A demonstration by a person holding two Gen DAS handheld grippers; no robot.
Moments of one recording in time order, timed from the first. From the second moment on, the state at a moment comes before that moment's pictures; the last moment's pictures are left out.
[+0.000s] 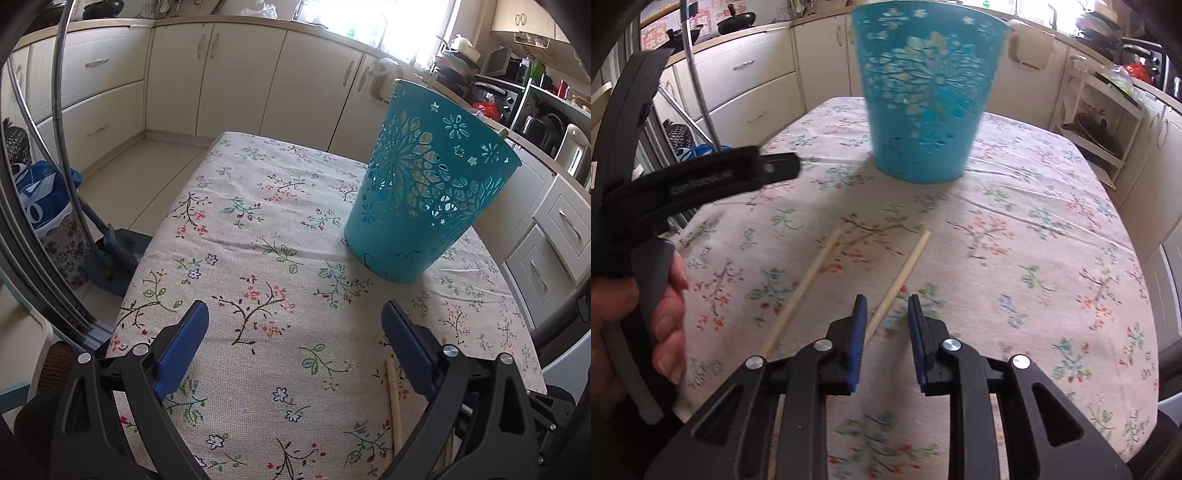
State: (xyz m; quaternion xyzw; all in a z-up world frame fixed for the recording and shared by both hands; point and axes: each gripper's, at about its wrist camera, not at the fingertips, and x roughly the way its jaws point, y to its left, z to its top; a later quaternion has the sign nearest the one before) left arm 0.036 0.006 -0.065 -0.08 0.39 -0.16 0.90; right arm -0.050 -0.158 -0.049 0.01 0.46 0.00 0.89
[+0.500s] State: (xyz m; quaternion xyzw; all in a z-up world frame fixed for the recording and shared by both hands) left arm -0.013 -0.041 -0.061 0.06 0.42 -0.21 0.88; right arm -0.073 -0.222 -0.044 0.09 0.45 -0.02 0.89
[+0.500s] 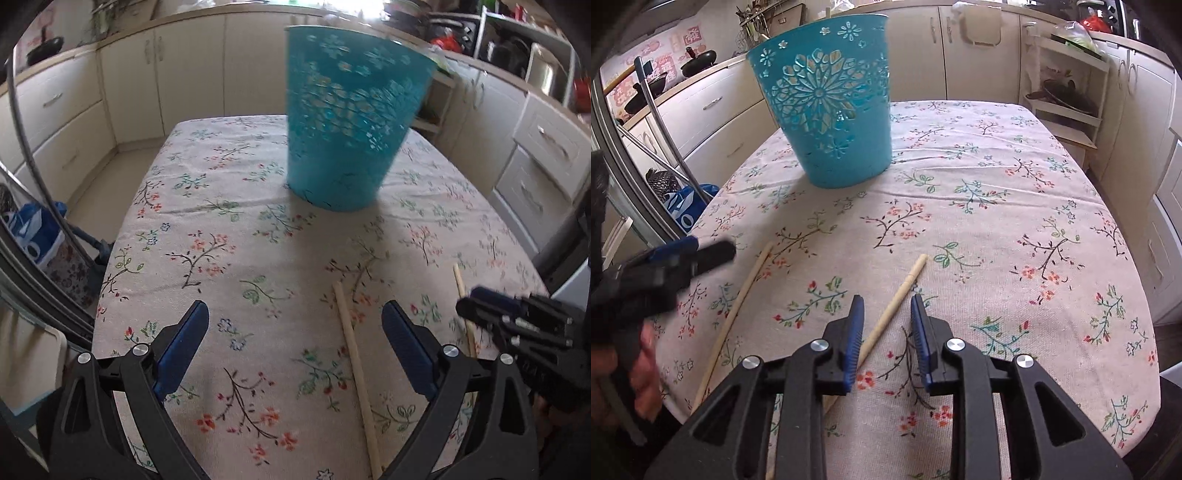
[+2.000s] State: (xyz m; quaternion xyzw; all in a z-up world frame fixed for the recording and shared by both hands) left arm 0.013 -0.078 -0.069 0.08 0.46 -0.22 0.86; right arm -0.038 -0.229 -0.046 0.02 0.46 0.04 0.89
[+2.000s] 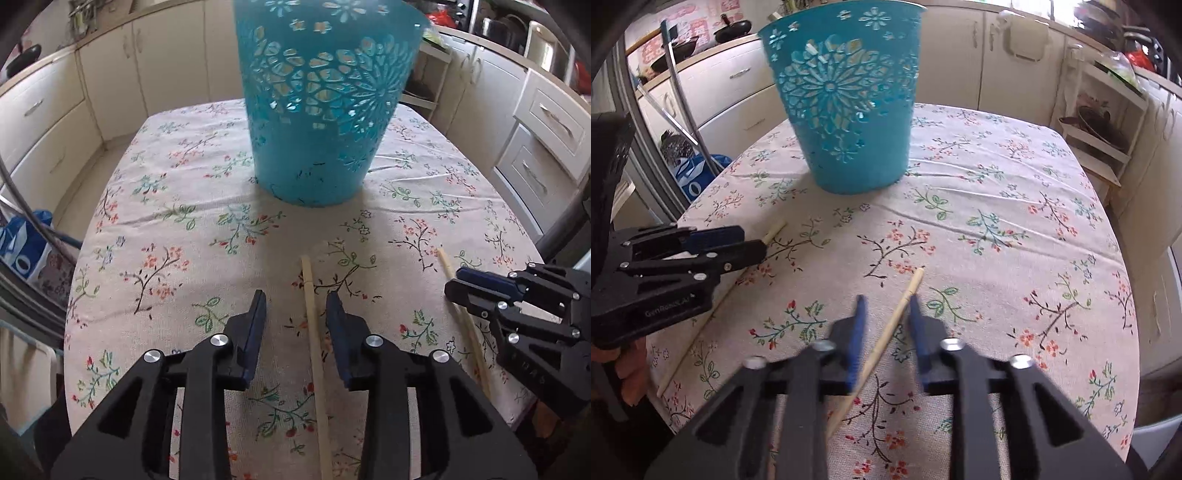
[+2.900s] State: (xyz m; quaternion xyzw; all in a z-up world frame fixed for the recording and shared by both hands) left arm 0.007 -0.086 -0.067 0.11 0.45 -0.22 0.86; right arm -0.045 -0.227 -0.047 0.01 0.46 0.04 0.89
